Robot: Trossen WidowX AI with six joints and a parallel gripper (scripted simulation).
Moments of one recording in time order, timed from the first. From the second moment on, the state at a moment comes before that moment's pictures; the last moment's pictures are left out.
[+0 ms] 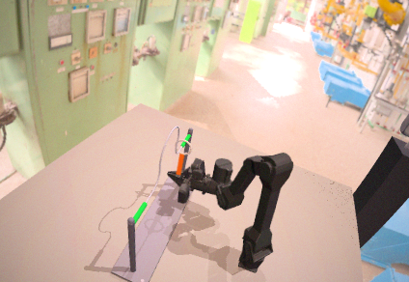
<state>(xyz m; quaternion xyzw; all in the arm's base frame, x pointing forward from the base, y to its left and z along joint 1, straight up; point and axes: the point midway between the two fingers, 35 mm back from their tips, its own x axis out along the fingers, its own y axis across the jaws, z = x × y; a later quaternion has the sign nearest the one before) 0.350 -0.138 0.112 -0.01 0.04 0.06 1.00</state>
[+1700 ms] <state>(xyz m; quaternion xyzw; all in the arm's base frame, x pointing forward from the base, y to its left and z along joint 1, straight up) 0.349 -0.123 0.128 -0.01 0.04 0.06 1.00</state>
